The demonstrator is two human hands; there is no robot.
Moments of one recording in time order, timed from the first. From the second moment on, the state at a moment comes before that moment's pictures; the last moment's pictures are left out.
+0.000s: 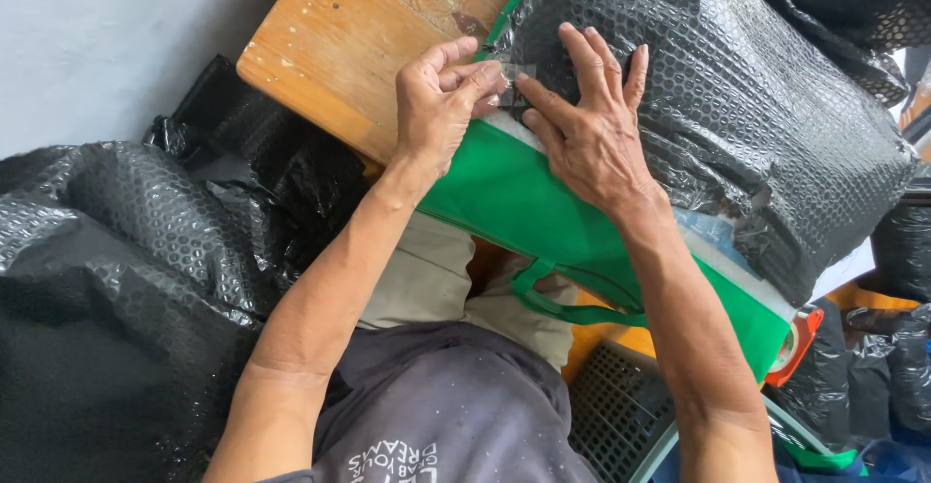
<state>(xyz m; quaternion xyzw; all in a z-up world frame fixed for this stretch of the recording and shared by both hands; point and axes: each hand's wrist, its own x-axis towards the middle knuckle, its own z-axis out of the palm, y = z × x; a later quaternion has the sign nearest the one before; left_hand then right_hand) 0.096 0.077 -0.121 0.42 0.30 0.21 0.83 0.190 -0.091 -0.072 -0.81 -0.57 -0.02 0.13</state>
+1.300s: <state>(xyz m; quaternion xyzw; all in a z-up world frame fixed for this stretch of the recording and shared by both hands) 0.105 0.077 -0.154 0.77 0.28 0.23 0.53 0.179 -0.081 -0.090 -0.83 -0.56 -0.05 0.01</state>
